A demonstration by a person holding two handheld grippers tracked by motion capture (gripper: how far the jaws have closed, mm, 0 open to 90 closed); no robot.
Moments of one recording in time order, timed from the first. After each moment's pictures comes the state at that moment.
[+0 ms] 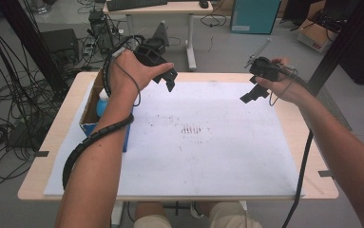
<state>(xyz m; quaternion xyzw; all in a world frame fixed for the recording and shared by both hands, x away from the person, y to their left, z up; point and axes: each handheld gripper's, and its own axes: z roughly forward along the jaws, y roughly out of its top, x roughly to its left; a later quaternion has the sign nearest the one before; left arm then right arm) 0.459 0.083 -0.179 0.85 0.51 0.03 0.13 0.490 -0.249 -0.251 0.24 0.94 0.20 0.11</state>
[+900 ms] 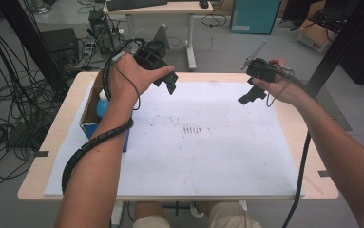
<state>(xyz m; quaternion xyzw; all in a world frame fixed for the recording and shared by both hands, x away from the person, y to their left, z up) 0.451 0.083 -0.181 0.85 0.51 0.03 0.13 0.489 -0.242 -0.254 0.24 0.95 0.19 0.10</state>
